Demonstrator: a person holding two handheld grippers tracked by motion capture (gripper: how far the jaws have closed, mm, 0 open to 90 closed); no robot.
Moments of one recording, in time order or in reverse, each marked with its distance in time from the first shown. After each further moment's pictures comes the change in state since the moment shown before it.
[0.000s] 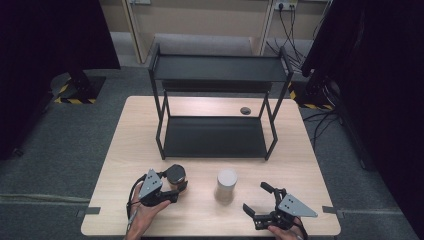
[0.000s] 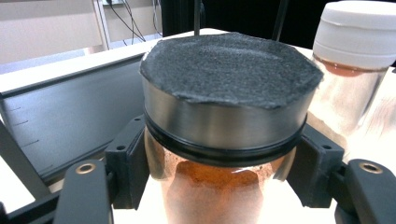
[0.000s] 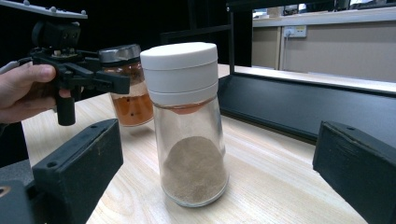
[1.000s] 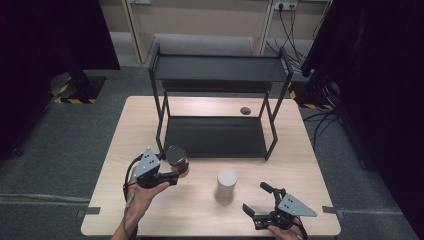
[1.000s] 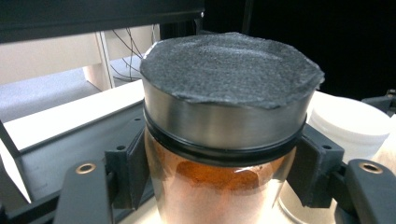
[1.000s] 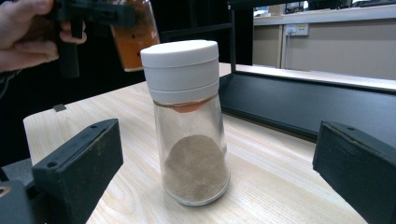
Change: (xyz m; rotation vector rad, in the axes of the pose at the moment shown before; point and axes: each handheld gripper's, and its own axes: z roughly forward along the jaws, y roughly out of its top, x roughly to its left) left arm 0.015 0.070 -0.002 -0.042 -0.022 0.002; right arm -0.001 0.000 0.001 0.005 0.007 0.005
